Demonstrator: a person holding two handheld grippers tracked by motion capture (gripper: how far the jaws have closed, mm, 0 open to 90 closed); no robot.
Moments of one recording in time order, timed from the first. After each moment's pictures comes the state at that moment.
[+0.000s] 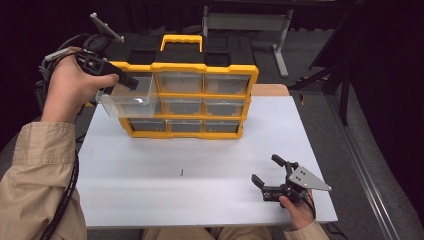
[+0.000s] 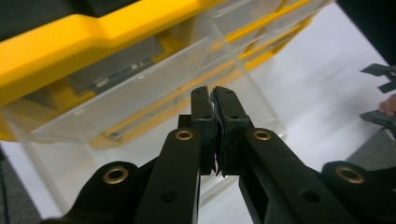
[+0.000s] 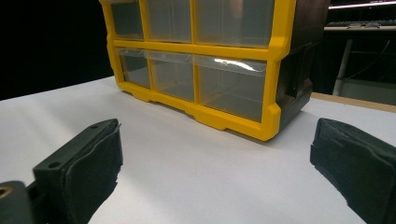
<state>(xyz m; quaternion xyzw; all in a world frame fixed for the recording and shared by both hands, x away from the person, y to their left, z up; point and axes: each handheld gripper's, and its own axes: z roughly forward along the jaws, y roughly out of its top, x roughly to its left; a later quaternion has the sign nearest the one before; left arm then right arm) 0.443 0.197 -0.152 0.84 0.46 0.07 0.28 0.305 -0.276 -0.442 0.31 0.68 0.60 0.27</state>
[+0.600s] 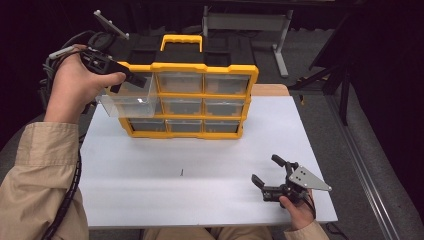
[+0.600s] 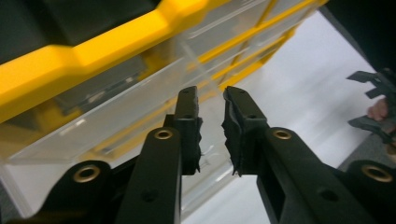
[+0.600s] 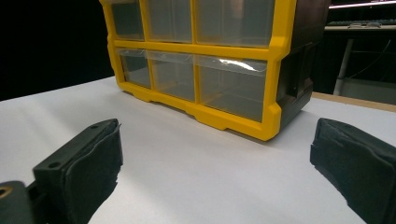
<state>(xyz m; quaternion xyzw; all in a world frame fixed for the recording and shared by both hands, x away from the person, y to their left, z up) 0.434 0.180 -0.142 0.84 0.43 0.06 0.31 0.305 -0.276 -0.442 0.31 0.68 0.60 0.27</state>
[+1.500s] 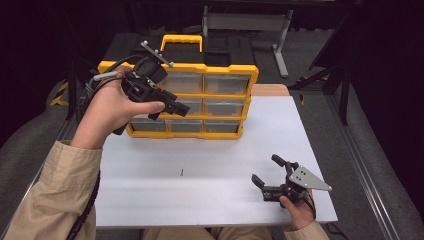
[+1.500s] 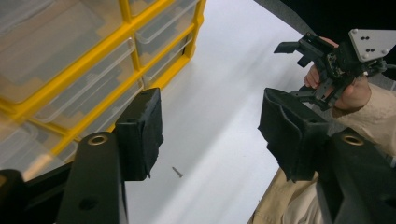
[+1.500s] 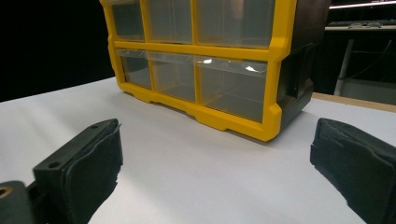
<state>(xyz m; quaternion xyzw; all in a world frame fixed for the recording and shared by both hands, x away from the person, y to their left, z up) 0.403 0.109 -0.173 0.89 0.32 0.02 0.33 0.305 -0.276 -0.442 0.31 0.68 0.60 0.27</state>
